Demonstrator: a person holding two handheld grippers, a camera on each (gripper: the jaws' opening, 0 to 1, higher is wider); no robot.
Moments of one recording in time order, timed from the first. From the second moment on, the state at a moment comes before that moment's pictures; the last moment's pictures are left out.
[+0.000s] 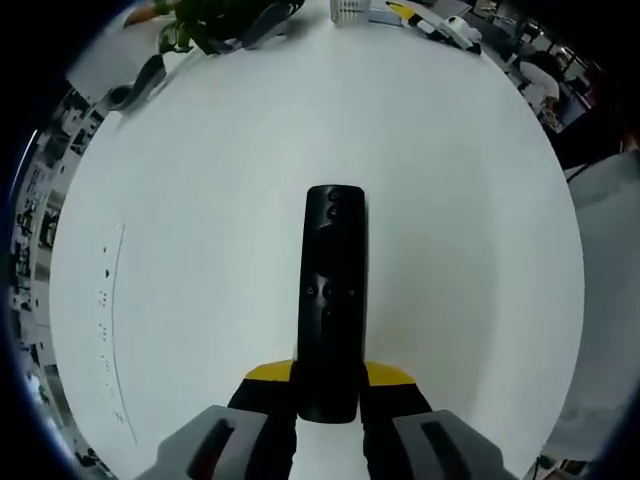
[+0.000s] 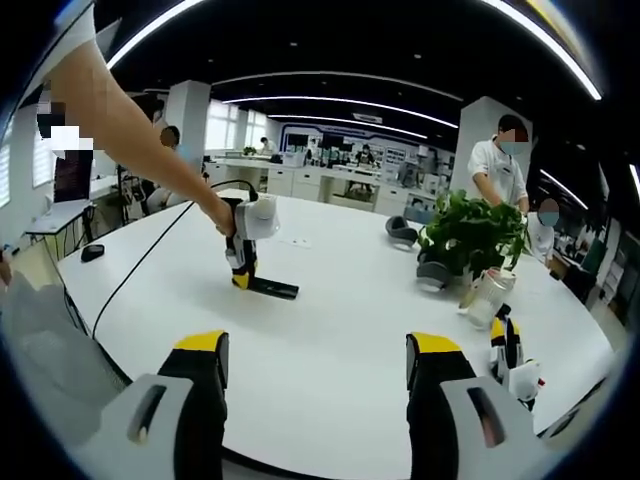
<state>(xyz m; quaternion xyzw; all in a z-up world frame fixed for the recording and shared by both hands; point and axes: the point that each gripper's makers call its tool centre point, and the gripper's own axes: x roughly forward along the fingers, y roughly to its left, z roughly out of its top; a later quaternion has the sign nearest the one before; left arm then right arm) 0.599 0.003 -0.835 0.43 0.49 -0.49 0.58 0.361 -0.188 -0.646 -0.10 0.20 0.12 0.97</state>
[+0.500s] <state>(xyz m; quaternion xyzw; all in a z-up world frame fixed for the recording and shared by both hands) 0.575 0.003 -0.835 0.44 0.49 -0.48 0.58 0.360 -0.187 -0.644 -0.10 0.19 0.13 0.97</state>
